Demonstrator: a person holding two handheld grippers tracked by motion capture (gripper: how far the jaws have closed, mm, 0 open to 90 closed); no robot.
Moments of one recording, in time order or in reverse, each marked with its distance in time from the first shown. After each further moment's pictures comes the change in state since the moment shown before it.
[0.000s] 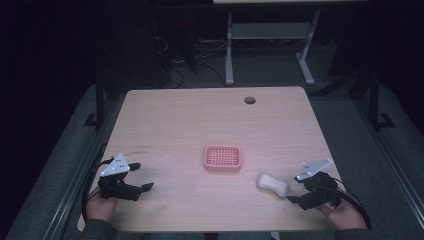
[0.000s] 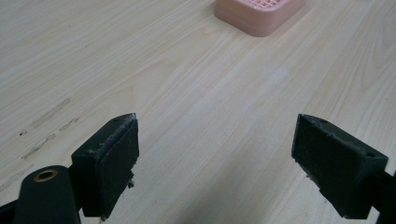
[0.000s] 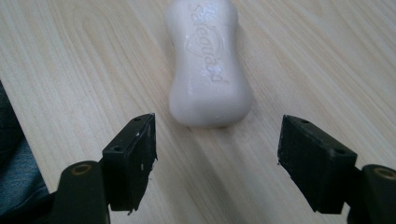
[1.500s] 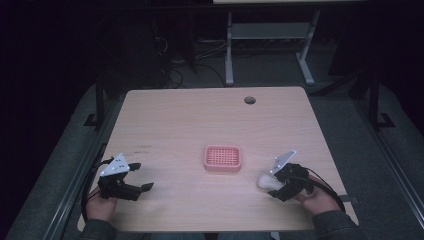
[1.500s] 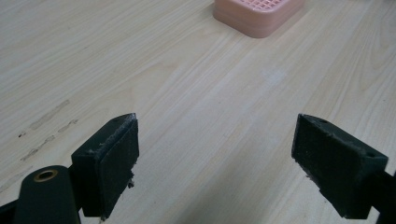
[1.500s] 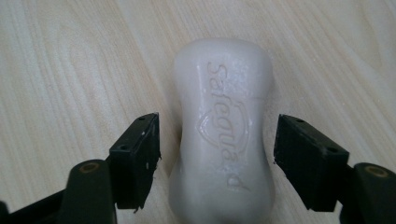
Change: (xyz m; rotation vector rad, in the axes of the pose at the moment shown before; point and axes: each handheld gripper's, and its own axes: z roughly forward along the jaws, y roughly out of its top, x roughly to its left) left arm 0.000 0.000 0.000 -0.002 -0.005 0.003; right arm 0.001 0.050 0.046 0.118 0.047 -0.121
